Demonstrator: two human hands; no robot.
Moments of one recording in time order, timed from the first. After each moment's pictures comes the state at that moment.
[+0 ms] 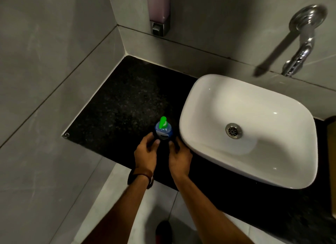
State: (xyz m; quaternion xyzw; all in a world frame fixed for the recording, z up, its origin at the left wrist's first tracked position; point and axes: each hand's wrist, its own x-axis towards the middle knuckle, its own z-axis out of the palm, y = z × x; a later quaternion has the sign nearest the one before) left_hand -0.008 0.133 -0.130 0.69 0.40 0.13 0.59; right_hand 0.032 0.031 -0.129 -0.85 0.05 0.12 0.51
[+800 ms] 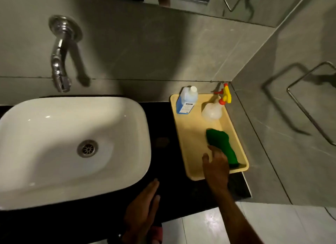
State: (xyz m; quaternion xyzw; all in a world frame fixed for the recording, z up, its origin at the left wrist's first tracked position) left_hand 0.020 -0.268 -0.096 0.87 -0.06 -0.13 0.47; right_hand 0.099 -0.530 -0.057 -0.93 0.25 -0.10 0.26
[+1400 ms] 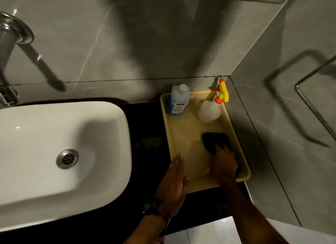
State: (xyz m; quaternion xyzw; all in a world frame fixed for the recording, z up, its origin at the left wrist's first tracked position) left_hand 0.101 -0.420 -0.120 0.89 -0.16 -0.06 0.41; right_hand 0.161 -0.628 -0.103 -0.95 0.29 0.14 0.06
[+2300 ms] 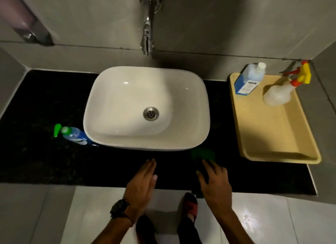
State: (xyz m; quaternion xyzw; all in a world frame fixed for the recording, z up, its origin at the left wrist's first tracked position) left_hand -0.049 -0.099 -0.136 0.96 -0.03 -0.10 0.28; right_hand -0.028 -0.367 -0.123 -0.98 0.05 0.01 0.19
